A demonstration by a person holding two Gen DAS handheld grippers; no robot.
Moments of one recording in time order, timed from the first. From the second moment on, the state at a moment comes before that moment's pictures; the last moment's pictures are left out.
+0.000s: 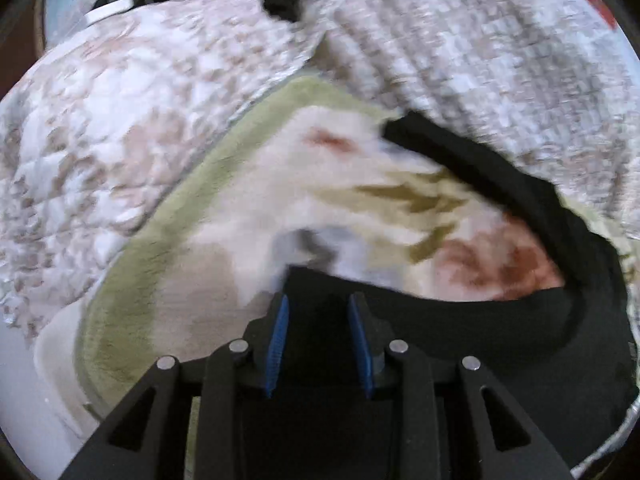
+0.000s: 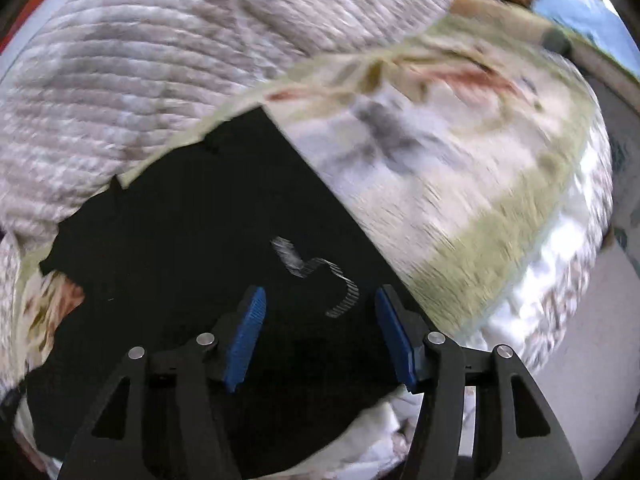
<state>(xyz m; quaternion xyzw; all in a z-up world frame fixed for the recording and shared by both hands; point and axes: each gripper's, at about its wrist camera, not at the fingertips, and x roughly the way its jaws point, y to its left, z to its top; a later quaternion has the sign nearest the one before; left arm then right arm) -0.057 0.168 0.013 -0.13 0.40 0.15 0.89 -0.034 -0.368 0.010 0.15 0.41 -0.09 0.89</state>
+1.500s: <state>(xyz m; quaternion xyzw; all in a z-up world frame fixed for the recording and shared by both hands) -0.110 0.099 0.004 -0.09 0.43 0.12 0.89 -0.046 -0.253 -0.014 0.02 0.47 0.08 0.88</state>
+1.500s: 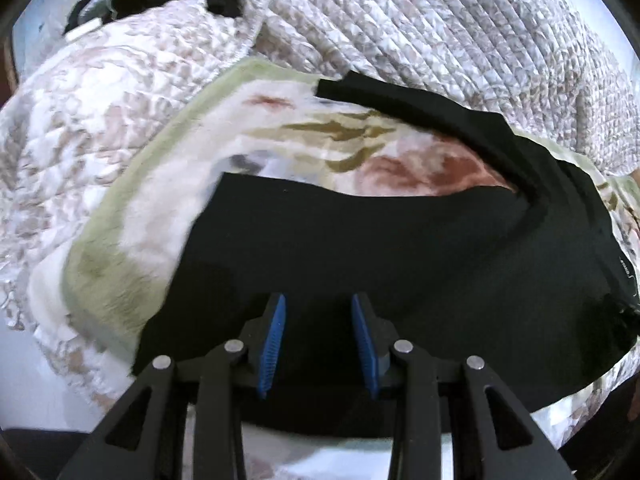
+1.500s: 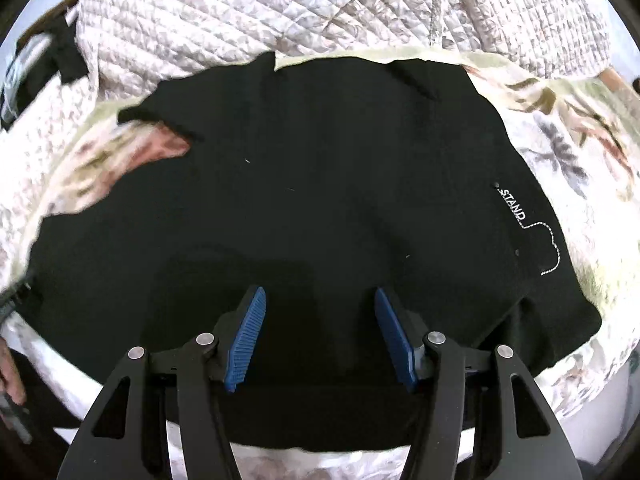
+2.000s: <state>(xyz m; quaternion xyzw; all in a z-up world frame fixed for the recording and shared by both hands) -0.105 0.091 0.015 -0.10 0.45 0.09 0.88 -0.047 -0.251 -0.004 0.03 0.47 0.12 0.88</state>
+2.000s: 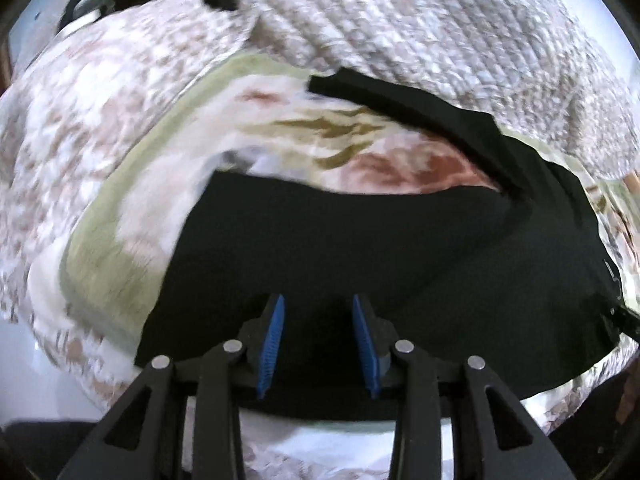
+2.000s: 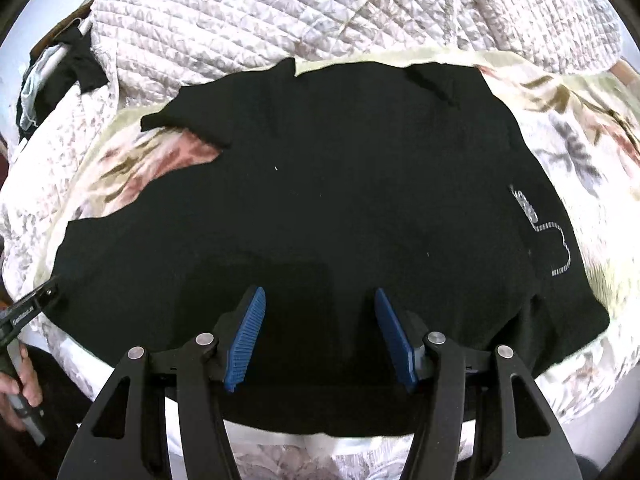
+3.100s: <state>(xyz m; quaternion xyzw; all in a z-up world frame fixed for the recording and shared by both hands) 0.080 0.048 0.039 -0.02 0.43 -0.04 0.90 0.084 -0.262 0.017 -0.02 0.46 0.18 0.87</state>
